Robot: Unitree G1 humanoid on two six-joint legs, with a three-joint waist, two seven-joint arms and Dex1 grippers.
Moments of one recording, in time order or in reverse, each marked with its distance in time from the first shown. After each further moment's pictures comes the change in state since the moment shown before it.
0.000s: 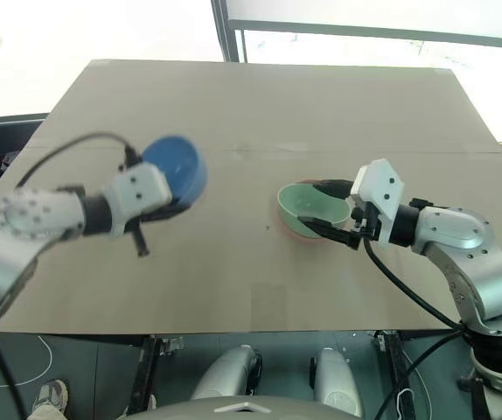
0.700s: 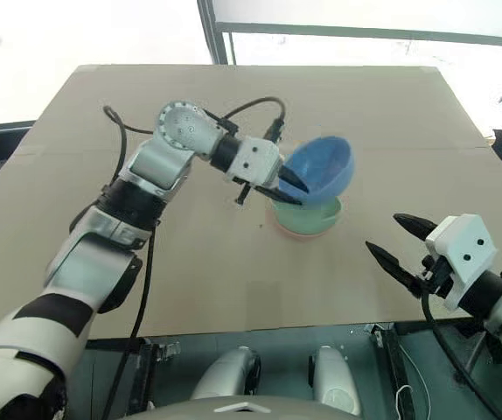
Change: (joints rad) left arm -0.577 -0.622 -0.358 0.921 0.196 -0.843 -0.603; right arm 0.553 0.015 -0.405 -0.306 0.034 0.024 -0.190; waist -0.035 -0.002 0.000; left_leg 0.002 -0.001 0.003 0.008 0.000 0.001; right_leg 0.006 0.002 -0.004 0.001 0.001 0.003
